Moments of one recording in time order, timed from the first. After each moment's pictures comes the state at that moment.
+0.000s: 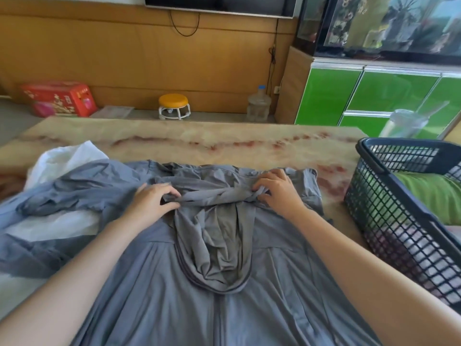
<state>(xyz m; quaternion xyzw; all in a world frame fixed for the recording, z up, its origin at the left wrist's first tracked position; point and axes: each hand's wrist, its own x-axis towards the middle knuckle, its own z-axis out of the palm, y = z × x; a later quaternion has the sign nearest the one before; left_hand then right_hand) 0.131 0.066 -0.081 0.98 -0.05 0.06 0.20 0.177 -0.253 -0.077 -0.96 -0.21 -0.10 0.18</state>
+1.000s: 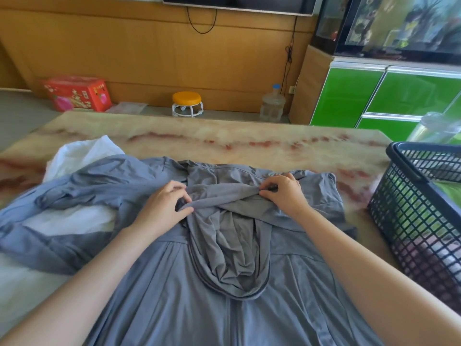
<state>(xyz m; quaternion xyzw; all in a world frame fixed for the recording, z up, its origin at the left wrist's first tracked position) 0.114 0.067 -0.087 0.97 -0.06 0.07 0.23 0.189 -0.219 -0.080 -0.95 -0.10 -0.06 0.29</state>
